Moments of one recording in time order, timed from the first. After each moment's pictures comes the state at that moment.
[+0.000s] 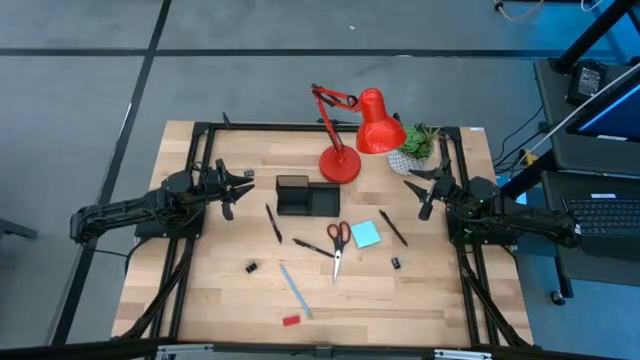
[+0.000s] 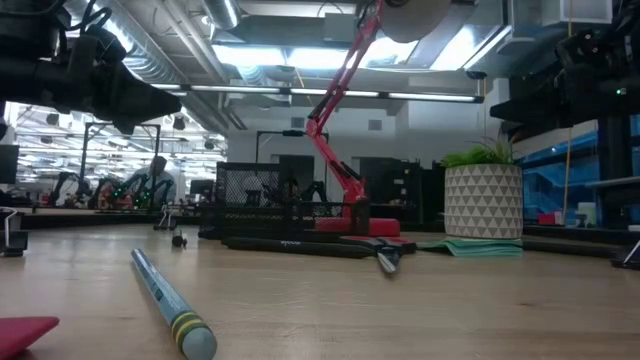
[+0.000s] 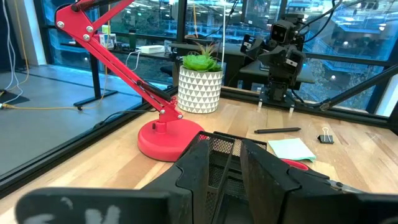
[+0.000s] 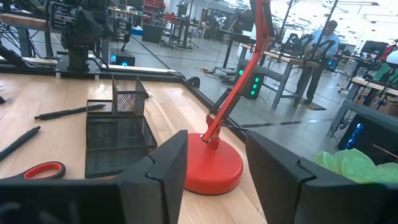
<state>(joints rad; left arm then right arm) 0.28 0.05 0.01 0.02 -0.03 -0.12 -0.19 0.00 0.05 -0.05 0.27 -0.19</state>
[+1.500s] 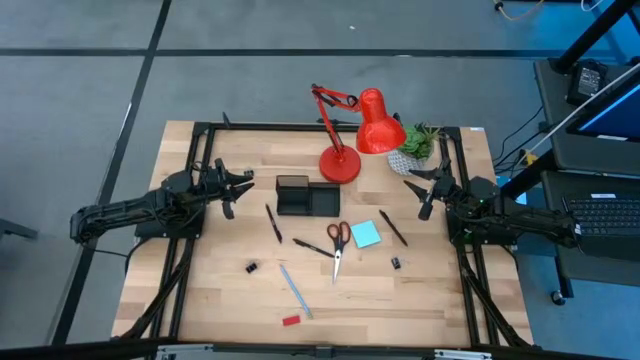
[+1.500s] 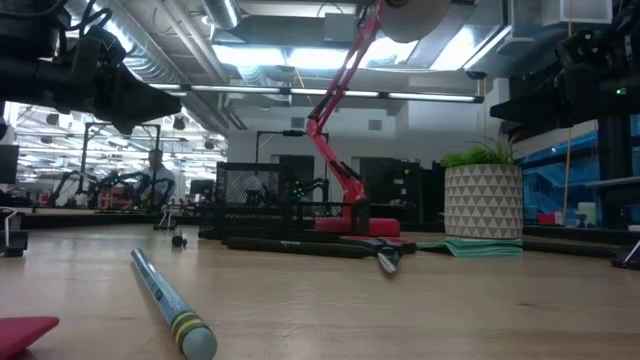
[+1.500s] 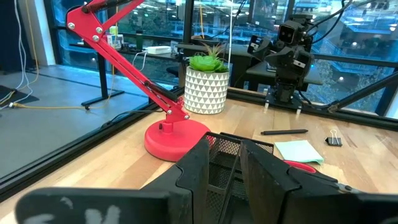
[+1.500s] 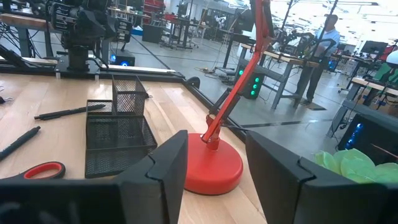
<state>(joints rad) 0.28 0.05 0.01 0.03 -0.06 -0.12 -0.19 0.00 0.05 -0.05 0.27 -0.19</state>
